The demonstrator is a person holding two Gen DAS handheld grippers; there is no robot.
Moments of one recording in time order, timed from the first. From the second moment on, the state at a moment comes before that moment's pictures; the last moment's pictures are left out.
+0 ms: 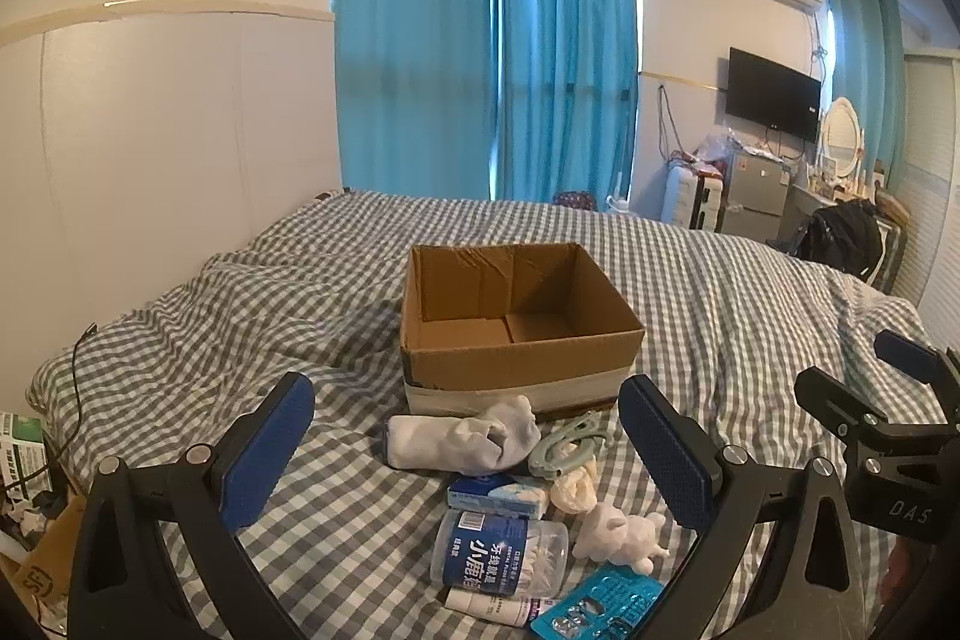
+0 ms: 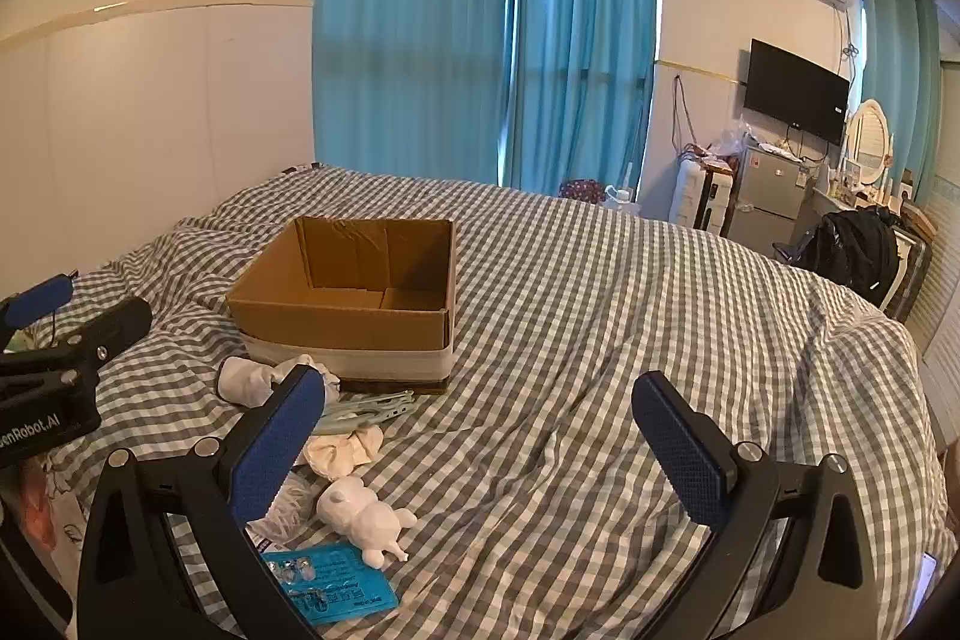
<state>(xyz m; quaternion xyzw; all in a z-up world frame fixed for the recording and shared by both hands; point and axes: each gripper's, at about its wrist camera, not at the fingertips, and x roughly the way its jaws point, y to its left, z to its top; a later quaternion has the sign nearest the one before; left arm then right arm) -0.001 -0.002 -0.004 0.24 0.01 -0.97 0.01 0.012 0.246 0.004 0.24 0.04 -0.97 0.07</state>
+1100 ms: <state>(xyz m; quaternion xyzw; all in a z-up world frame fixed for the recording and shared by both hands) 0.005 0.001 -0.002 0.23 0.01 -0.97 0.00 0.014 0.245 0.007 0.24 0.04 -0.97 0.09</state>
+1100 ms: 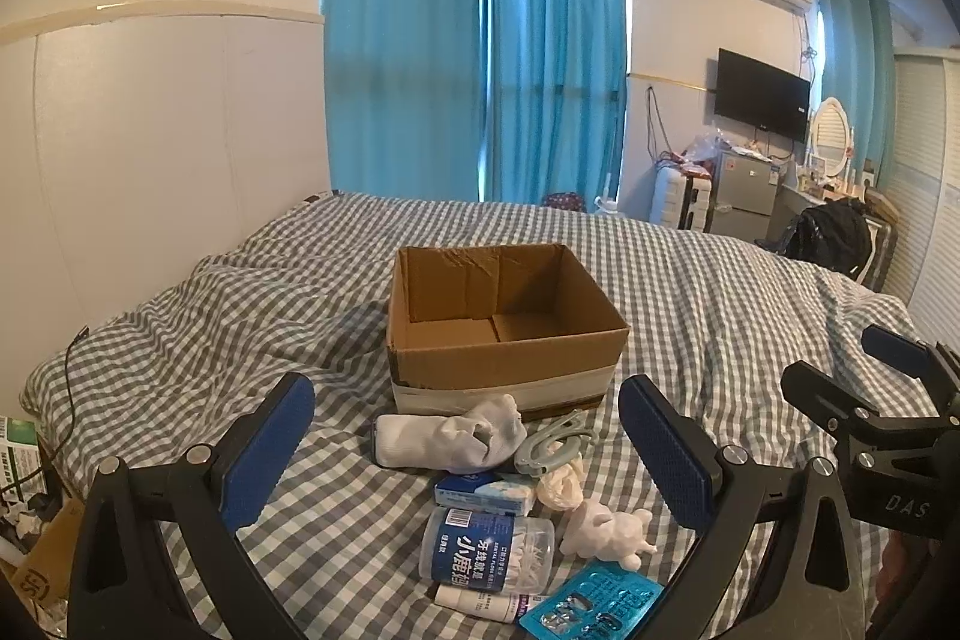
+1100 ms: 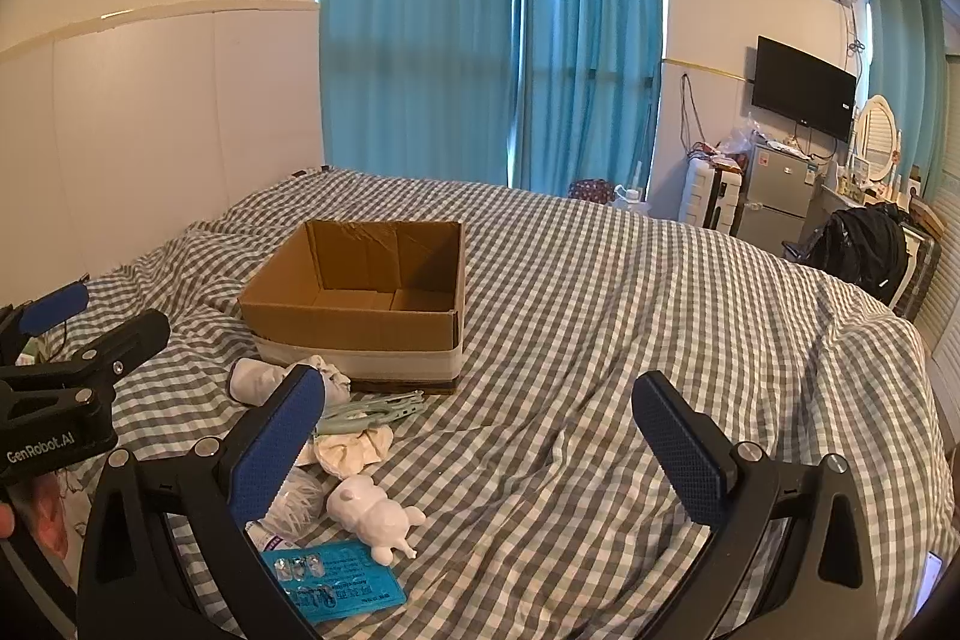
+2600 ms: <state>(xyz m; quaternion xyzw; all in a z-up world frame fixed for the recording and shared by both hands) 0.005 0.004 -0.009 0.25 0.00 -0.97 0.00 0.020 0.239 0.006 0.25 0.04 -0.96 0.10</state>
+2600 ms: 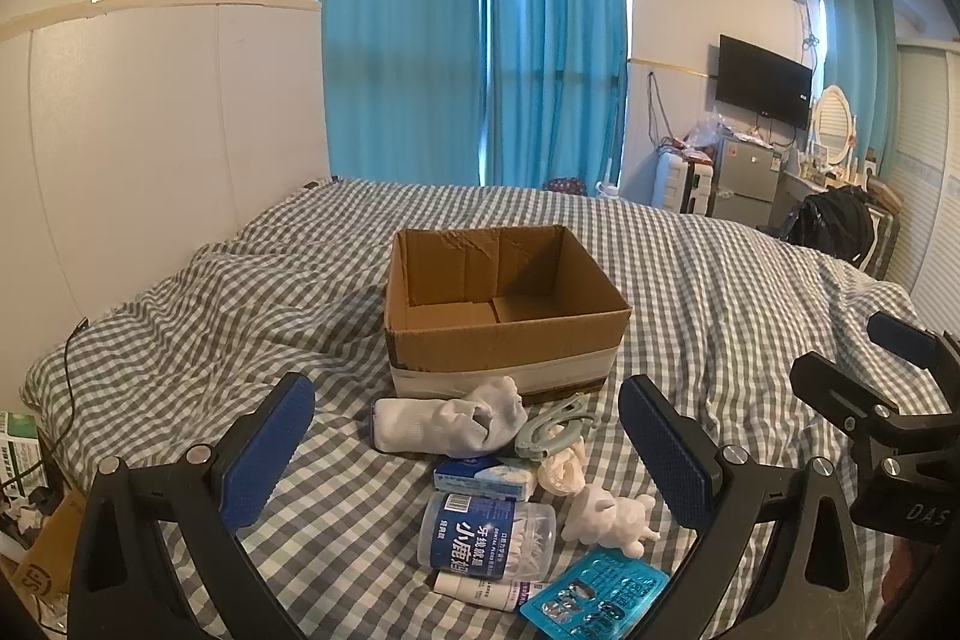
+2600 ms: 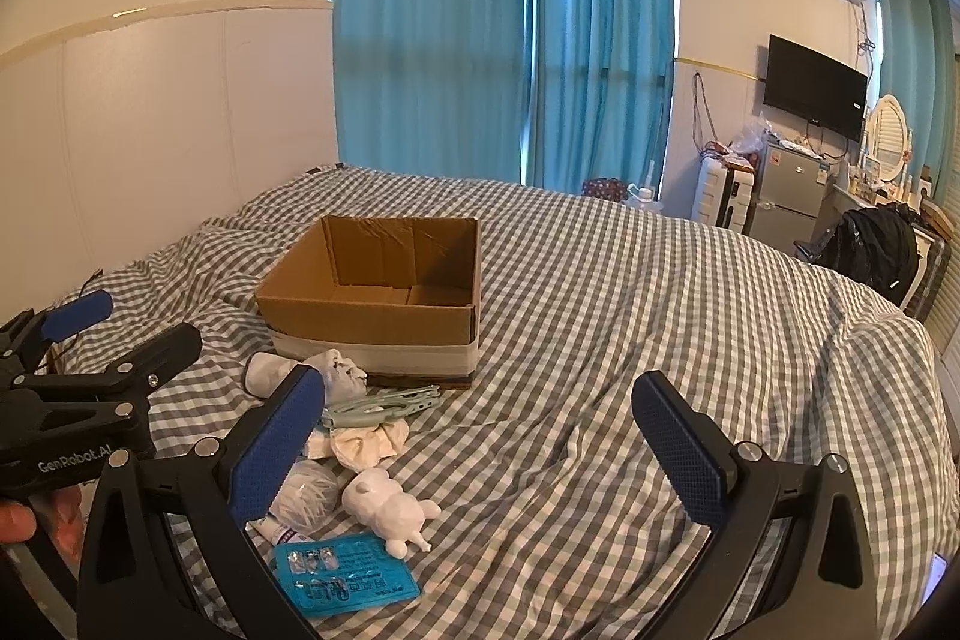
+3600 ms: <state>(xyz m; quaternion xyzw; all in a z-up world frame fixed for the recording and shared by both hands) -0.025 0.011 -0.130 0.40 -0.02 -0.91 -0.05 0.004 0.230 -0.042 0.32 0.06 -0.94 0.10</state>
